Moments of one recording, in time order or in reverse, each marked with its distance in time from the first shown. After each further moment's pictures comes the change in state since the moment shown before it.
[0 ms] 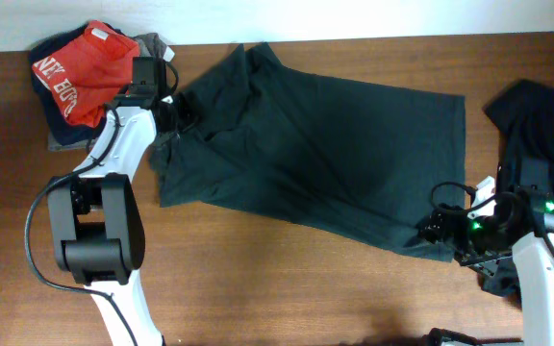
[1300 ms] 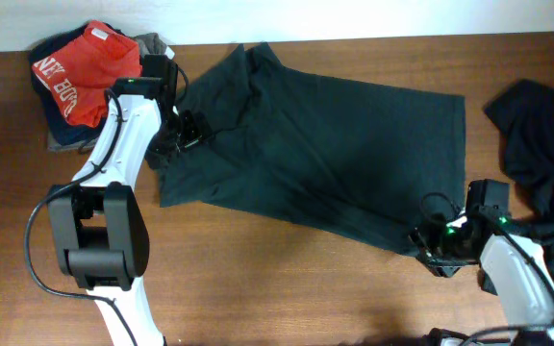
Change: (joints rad) left arm -0.047 -0.034 0.122 -0.480 -0.063 0.044; right arm 0.000 0.112 -0.381 0.542 -0.116 0.427
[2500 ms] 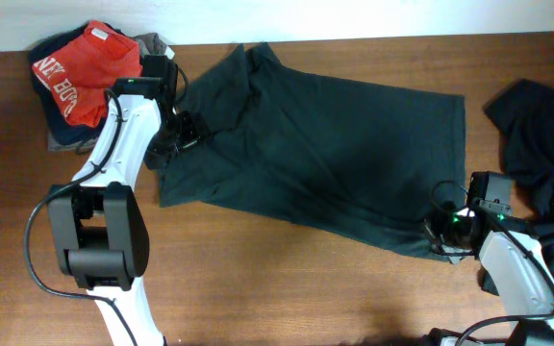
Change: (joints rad) left arm 0.000 0.000 0.000 -0.006 -0.040 0.000; right arm 0.000 0.037 0.000 0.199 0.177 0.082
